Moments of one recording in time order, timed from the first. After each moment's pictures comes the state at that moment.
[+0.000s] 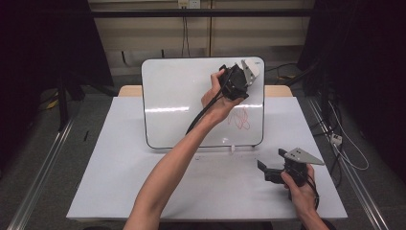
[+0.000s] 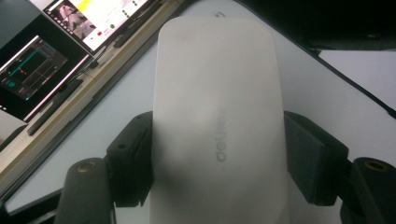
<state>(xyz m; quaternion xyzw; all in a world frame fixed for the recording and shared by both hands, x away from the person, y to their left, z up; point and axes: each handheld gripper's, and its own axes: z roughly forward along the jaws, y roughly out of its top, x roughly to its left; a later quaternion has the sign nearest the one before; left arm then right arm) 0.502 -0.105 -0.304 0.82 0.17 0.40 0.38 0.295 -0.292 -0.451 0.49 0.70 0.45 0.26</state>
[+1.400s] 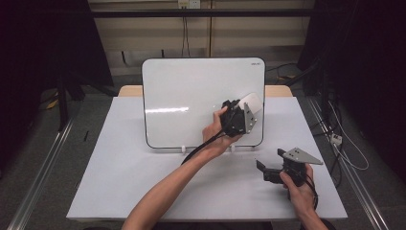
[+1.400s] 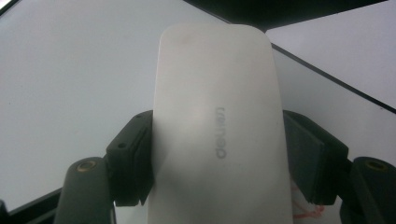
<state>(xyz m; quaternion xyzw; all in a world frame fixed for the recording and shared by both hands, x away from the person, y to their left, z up) 0.435 -0.104 -0.388 0.82 0.10 0.41 0.39 0.296 -0.288 -0.452 0.49 0.70 0.45 0.26</state>
